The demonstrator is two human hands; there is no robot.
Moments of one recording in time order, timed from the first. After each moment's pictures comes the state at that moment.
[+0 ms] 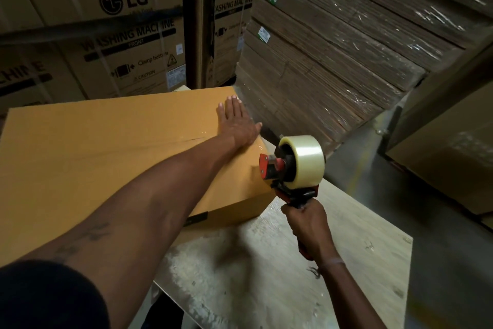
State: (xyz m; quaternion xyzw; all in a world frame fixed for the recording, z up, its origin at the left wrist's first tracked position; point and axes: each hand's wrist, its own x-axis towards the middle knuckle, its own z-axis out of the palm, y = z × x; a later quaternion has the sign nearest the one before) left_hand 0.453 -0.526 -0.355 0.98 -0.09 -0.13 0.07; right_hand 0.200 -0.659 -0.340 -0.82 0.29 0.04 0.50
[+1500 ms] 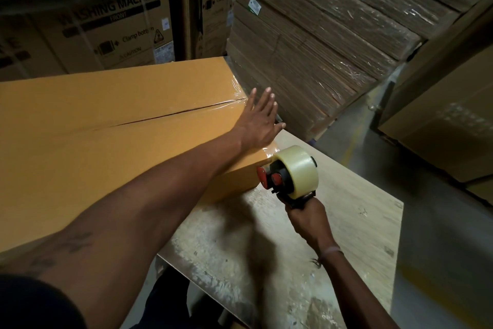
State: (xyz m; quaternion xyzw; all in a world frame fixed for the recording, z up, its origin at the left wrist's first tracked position) left_hand 0.389 -0.557 -0.381 0.94 -0.34 0.03 0.02; right_hand 0.151 -0.688 -0.411 -0.89 0.28 0.06 0.36
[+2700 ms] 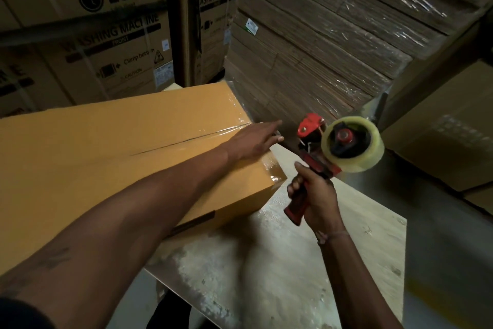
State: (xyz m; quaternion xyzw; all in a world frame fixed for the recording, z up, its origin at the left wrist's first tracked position) left_hand 0.416 -0.520 -0.356 0.87 -0.40 -0.08 0.28; right_hand 0.231 -0.647 -0.309 -0.58 0.32 -0.05 0.75
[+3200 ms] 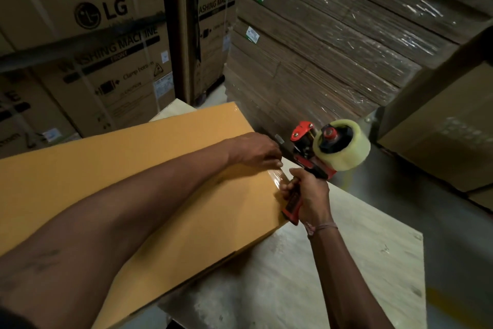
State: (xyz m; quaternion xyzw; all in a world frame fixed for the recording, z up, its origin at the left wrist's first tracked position) left_hand 0.496 -0.494 -0.343 0.78 -0.62 -0.07 0.12; right_hand 0.317 -0.609 -0.312 -0.57 0.44 -0.06 0.70
